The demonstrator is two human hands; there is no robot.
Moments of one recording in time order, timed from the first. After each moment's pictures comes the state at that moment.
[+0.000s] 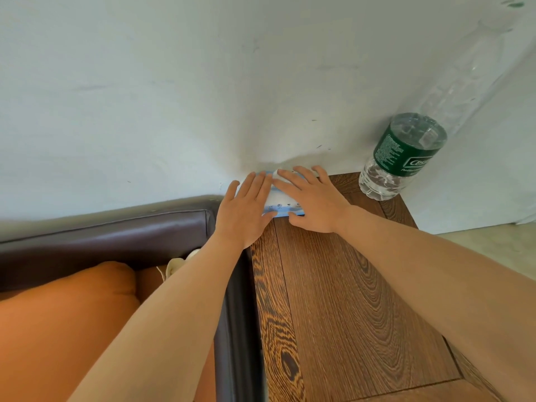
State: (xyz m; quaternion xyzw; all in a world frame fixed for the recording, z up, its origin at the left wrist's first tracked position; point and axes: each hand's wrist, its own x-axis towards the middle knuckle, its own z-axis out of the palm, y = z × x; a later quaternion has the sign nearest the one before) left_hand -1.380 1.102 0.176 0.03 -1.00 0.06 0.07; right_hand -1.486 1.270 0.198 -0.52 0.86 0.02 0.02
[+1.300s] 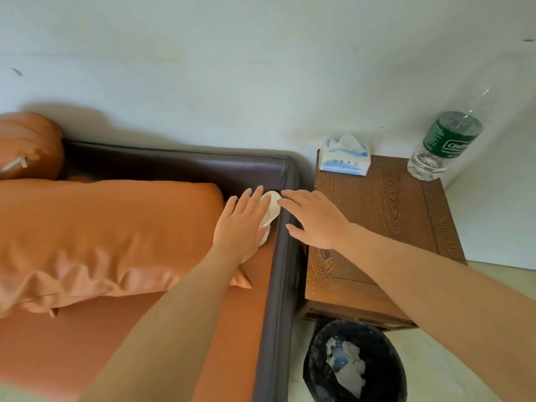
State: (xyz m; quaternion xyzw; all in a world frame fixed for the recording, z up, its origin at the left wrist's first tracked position) left_hand -1.082 1.159 0.254 0.19 -0.97 0.12 -0.01; right_hand -1.234 1.288 0.273 -0.64 0.76 -0.03 0.01
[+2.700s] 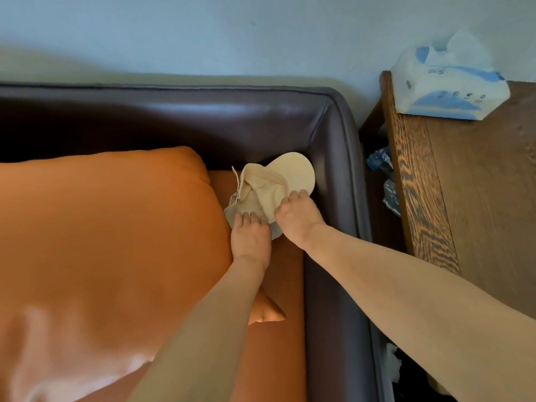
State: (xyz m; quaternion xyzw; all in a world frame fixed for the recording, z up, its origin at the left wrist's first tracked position) left_hand -1.142 1.046 0.017 0.21 -0.95 0.03 -0.23; right_hand -1.233 1.105 0.057 -0.55 0.77 0.31 0.09
